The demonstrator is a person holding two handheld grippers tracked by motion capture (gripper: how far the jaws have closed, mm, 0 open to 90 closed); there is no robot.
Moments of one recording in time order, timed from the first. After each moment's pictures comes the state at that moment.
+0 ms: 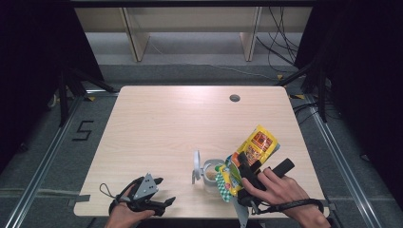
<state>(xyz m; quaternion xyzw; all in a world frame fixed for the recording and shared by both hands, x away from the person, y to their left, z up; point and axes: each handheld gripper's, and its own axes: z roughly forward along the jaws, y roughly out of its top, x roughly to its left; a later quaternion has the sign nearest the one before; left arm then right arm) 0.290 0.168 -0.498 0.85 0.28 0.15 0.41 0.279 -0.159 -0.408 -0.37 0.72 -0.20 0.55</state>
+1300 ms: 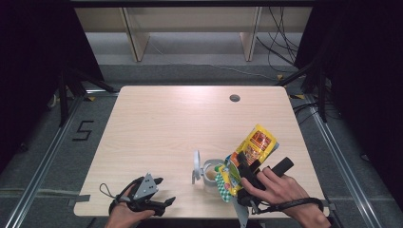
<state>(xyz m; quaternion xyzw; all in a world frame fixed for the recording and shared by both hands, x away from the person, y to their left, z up) 0.290 0.168 -0.499 0.85 0.28 0.16 0.42 0.279 -0.157 -0.406 -0.38 0.71 -0.20 0.55</state>
